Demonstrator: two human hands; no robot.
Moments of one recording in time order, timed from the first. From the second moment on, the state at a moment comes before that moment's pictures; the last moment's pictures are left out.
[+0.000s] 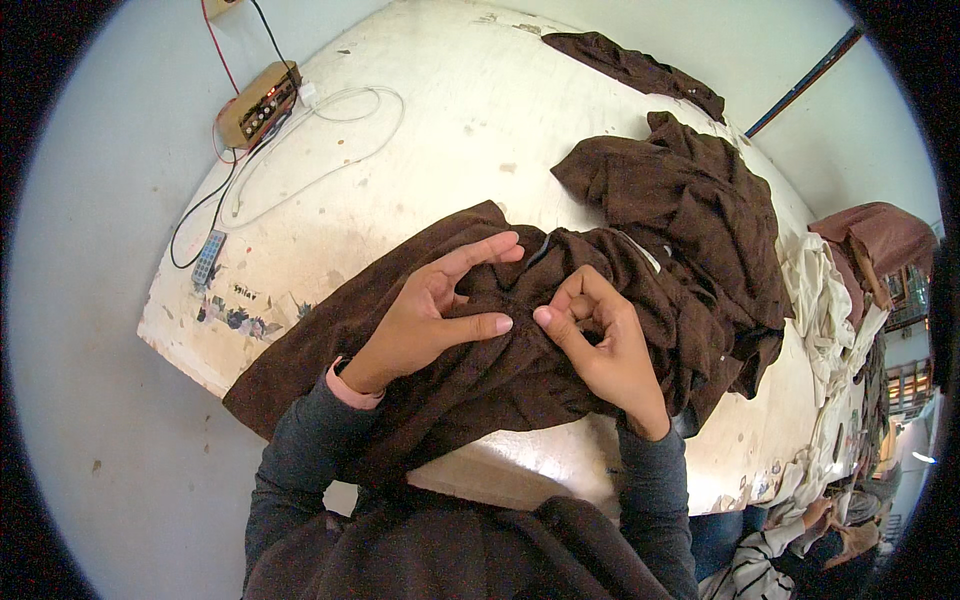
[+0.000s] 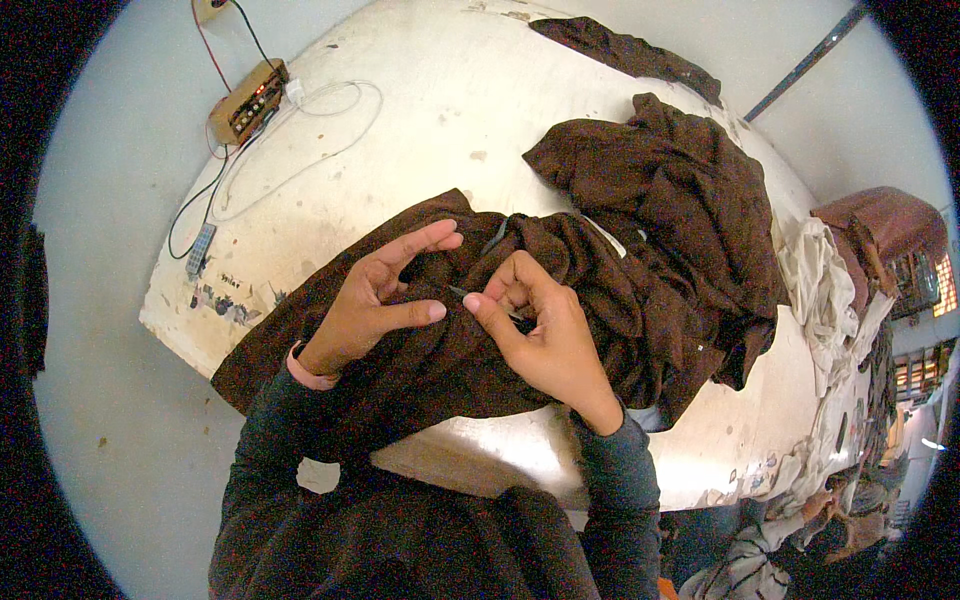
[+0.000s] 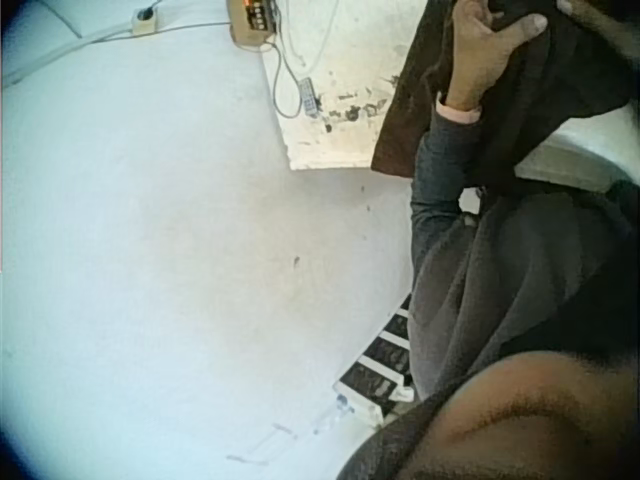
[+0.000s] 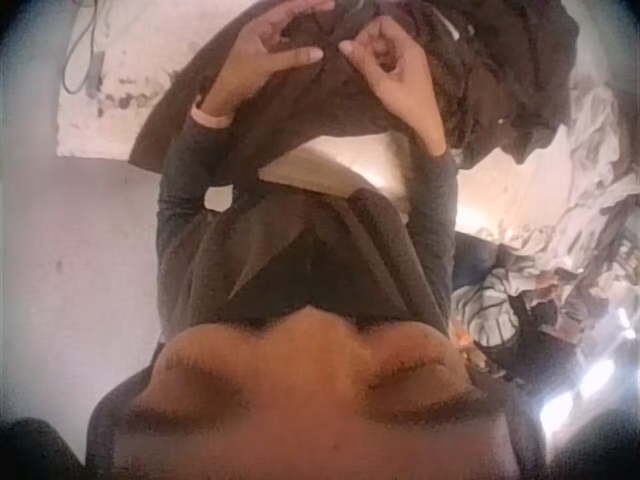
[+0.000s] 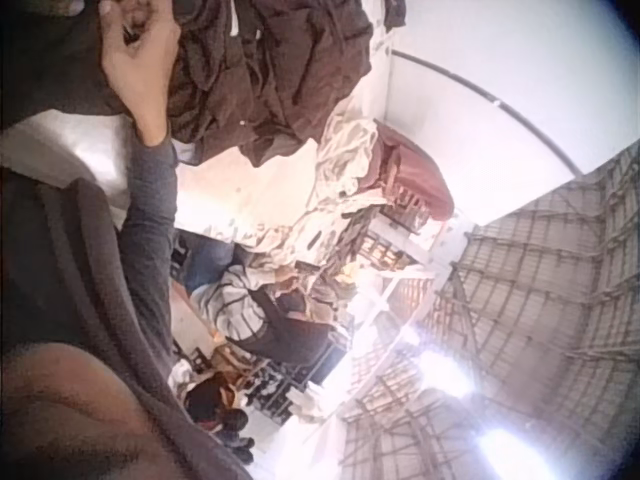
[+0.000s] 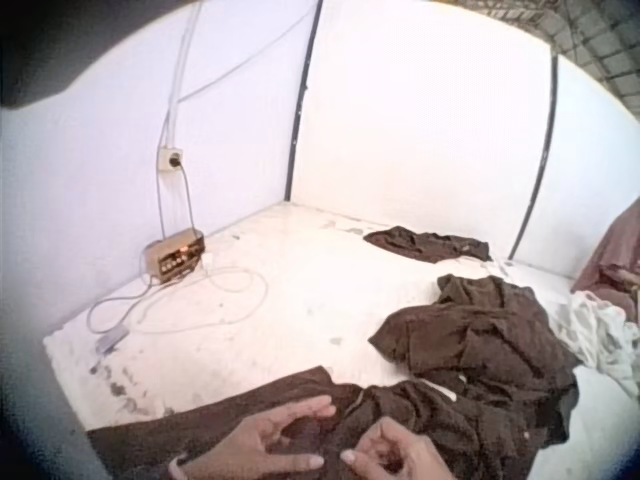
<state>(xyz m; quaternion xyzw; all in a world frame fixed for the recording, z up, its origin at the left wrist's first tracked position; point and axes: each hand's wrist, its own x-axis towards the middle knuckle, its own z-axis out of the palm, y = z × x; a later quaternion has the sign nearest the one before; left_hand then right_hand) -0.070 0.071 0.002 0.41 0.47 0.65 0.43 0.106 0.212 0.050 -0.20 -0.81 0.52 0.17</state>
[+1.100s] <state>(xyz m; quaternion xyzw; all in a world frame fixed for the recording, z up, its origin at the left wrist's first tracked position) -0.070 0.071 0.004 0.56 0.53 0.59 0.24 0.108 0.202 0.050 -0.20 -0.91 0.29 0.22</state>
